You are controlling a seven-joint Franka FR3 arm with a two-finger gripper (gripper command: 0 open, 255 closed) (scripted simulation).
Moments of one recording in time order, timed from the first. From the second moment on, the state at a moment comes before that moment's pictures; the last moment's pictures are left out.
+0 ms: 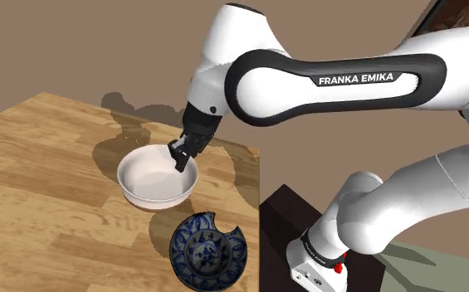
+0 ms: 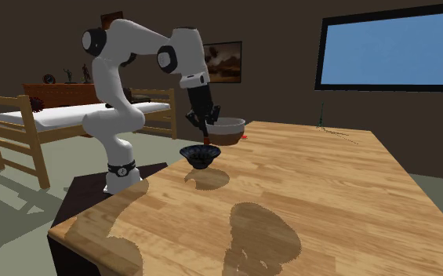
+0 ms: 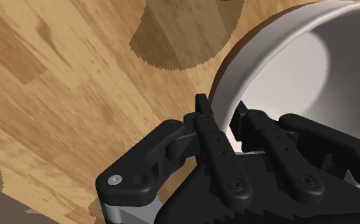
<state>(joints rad) 0.20 -0.39 0.38 -2.33 0.31 2.09 0.24</state>
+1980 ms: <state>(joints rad) 0.39 -0.88 0.42 -2.83 0.50 2.11 0.26</state>
